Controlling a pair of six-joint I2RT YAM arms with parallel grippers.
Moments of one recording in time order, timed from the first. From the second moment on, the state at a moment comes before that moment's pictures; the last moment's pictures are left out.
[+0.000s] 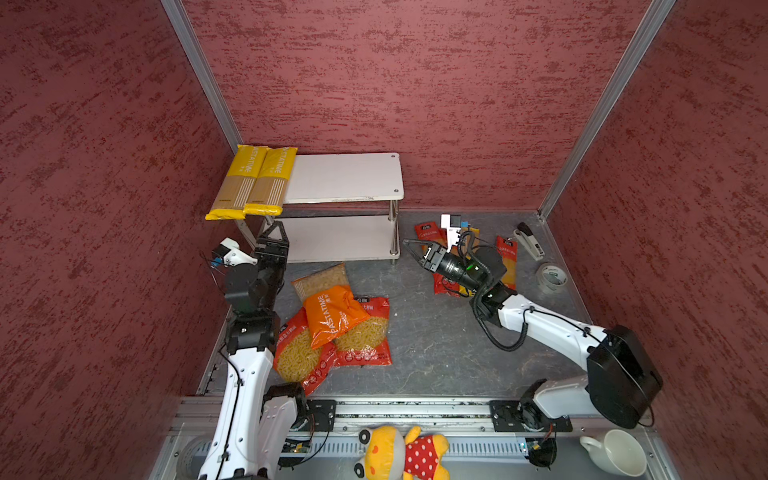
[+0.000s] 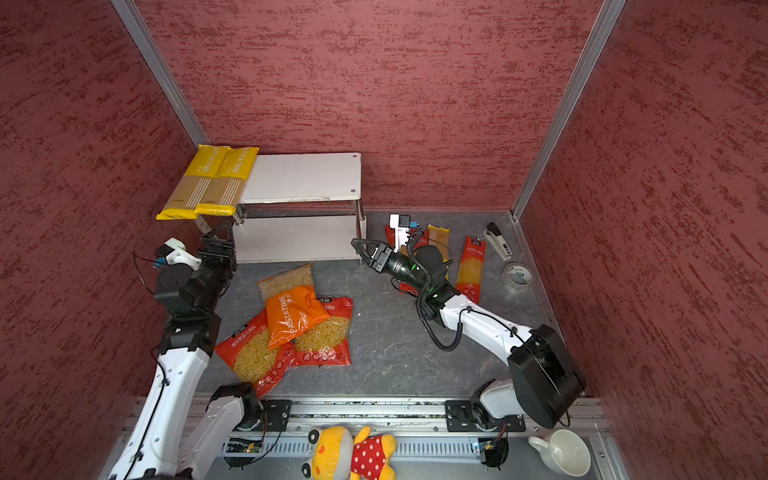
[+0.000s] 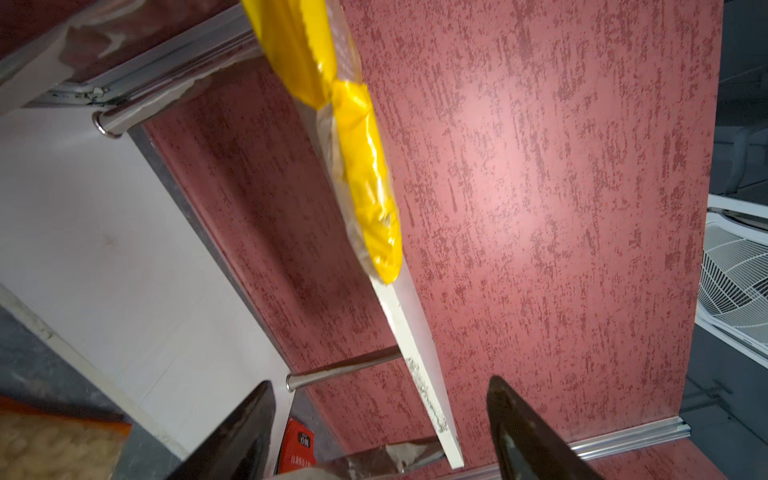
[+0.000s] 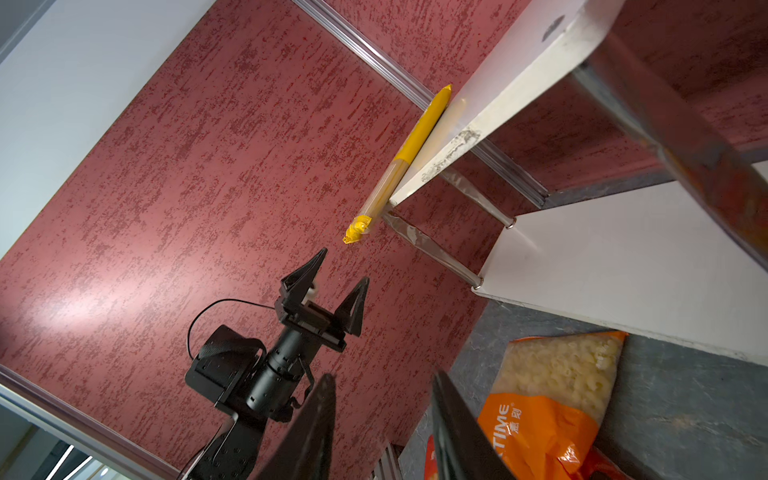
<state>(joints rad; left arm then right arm) 0.10 0.73 0.68 0.09 0.08 -1.22 0.63 1.41 0.87 0.75 -0.42 1.06</state>
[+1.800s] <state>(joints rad) -0.90 1.50 0.60 0.36 -0.27 -0.88 0.06 1.69 0.79 0.02 -0.19 0.68</state>
